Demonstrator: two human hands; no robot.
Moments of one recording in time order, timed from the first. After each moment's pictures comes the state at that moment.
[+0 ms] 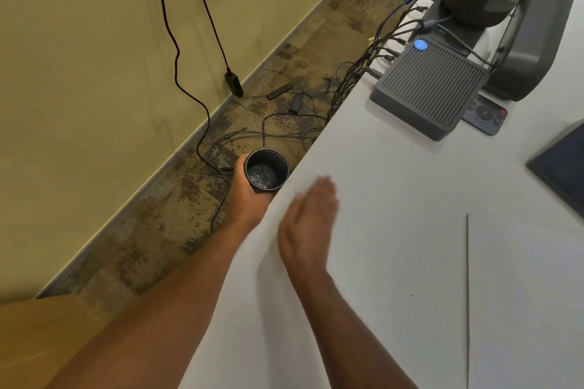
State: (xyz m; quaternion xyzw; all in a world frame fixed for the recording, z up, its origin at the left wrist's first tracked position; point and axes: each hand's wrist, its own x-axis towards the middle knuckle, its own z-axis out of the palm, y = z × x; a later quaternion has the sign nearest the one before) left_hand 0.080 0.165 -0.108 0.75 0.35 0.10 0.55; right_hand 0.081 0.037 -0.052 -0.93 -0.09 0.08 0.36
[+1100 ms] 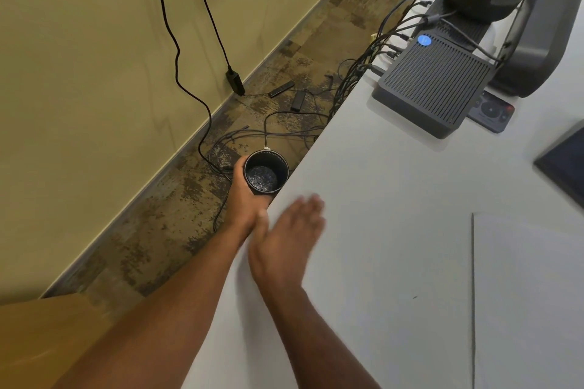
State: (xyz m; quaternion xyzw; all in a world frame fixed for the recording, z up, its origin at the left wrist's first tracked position) left_hand 0.074 0.164 -0.103 0.76 0.35 0.08 0.54; right_hand 0.048 0.054 -0.055 -0.95 -0.07 0.18 0.25
